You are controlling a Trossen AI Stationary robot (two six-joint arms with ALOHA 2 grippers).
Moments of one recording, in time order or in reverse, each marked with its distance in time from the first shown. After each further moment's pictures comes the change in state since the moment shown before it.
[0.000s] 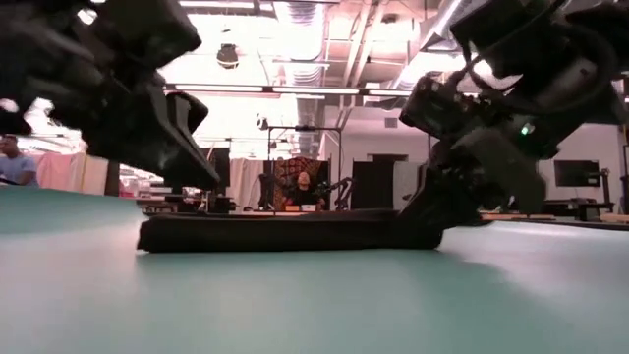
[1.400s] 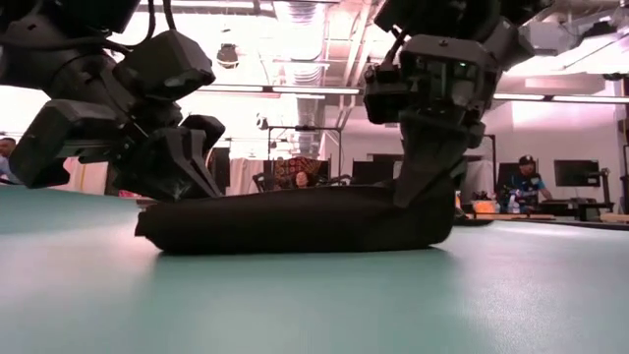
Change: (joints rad) left arm 0.111 0.016 -0.050 0.053 0.118 0.179; right arm -0.201 -0.169 0.251 -0.505 -0.494 0.280
